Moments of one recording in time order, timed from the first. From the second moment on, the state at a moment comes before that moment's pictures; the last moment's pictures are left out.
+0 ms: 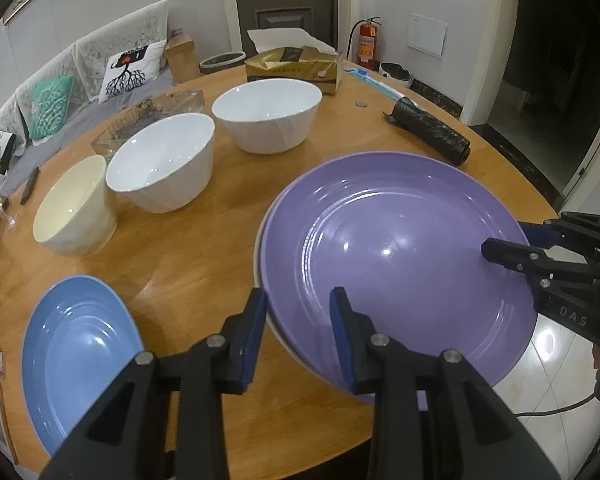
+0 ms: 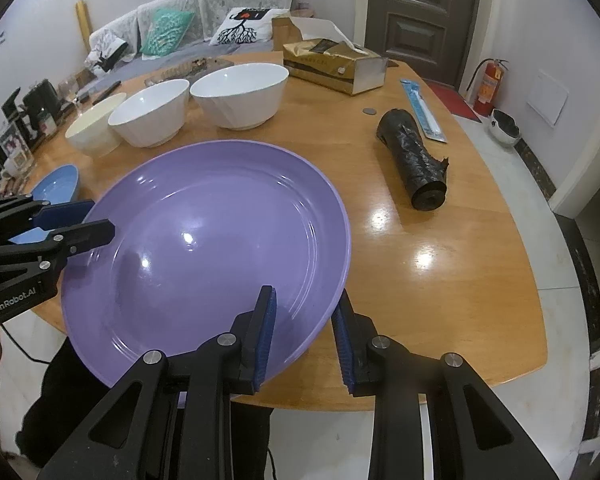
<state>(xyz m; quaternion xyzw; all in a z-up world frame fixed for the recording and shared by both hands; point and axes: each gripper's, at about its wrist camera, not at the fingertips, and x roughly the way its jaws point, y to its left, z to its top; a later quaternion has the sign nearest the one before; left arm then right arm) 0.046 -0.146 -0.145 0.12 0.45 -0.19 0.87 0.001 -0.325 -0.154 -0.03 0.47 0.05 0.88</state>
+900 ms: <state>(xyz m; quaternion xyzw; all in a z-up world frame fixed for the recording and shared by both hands) 0.046 -0.119 -0.134 0.09 0.44 -0.19 0.88 0.008 -0.311 -0.157 -0.06 0.46 0.03 0.89</state>
